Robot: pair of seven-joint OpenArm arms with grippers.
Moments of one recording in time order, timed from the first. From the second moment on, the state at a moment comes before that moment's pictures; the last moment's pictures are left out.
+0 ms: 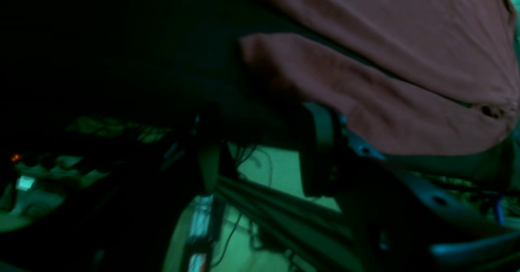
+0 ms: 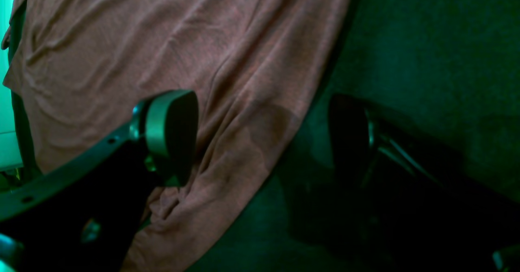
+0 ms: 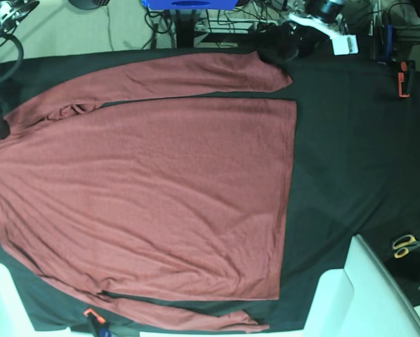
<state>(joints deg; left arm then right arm) 44.1 -20.3 4.0 84.4 -46.6 -14.9 -4.9 1.6 16.2 62.4 52.0 31.9 38.9 -54.3</state>
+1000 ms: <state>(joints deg) 35.4 -18.5 10.5 75.8 -47.3 -15.0 -5.9 1.1 16.2 62.4 52.0 31.9 38.9 -54.3</state>
